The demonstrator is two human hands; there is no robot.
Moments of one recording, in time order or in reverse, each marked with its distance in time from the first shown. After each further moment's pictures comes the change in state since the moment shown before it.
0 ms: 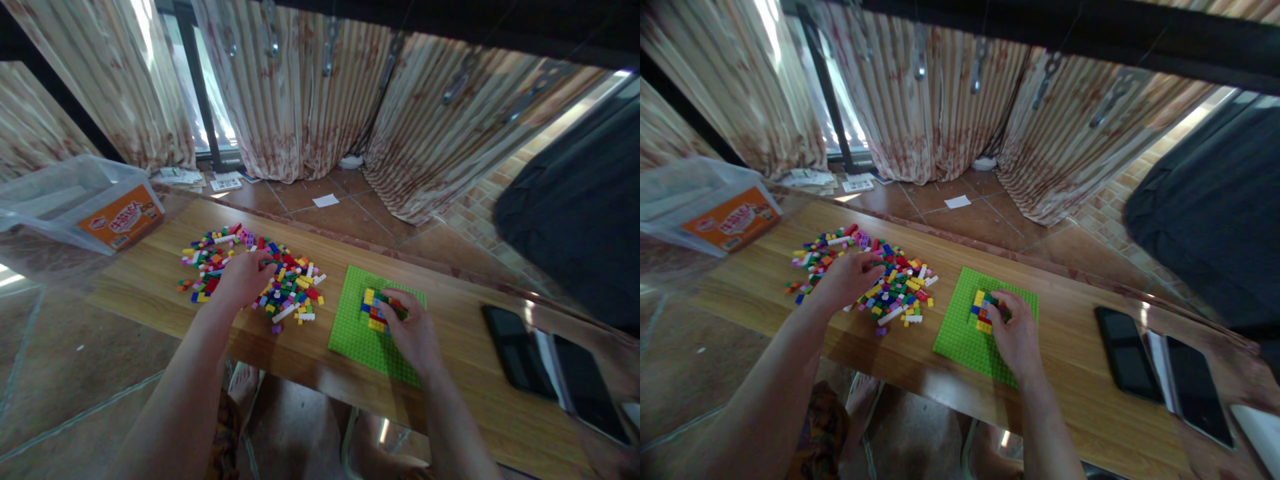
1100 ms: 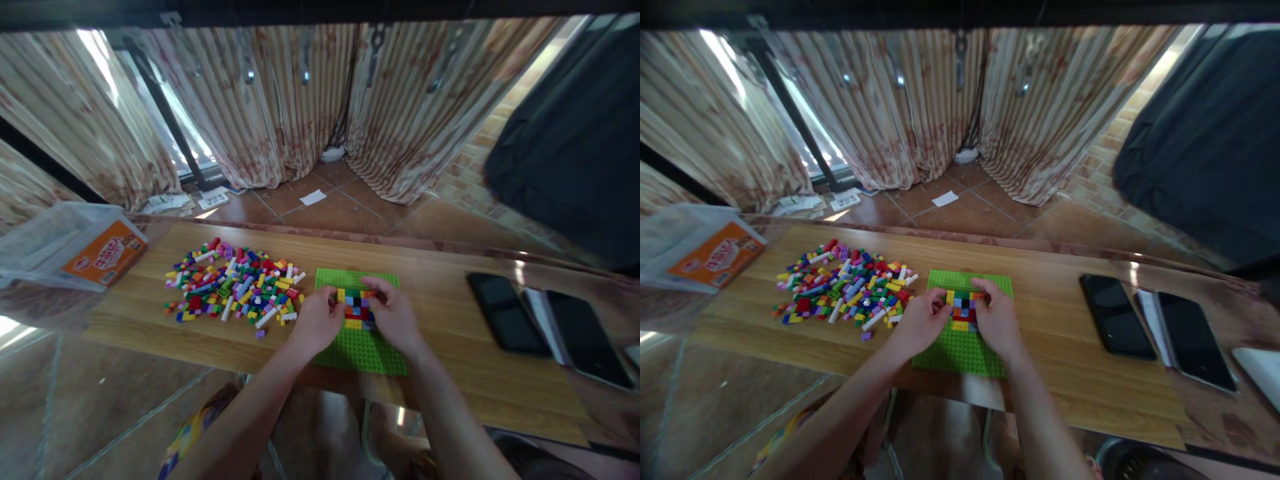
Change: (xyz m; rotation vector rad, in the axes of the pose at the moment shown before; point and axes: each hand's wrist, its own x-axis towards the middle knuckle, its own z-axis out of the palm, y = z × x) left_hand -0.047 0.129 0.092 -0.467 -0.214 0.110; right_hand -0.003 0.004 0.005 0.329 -0.072 0.220
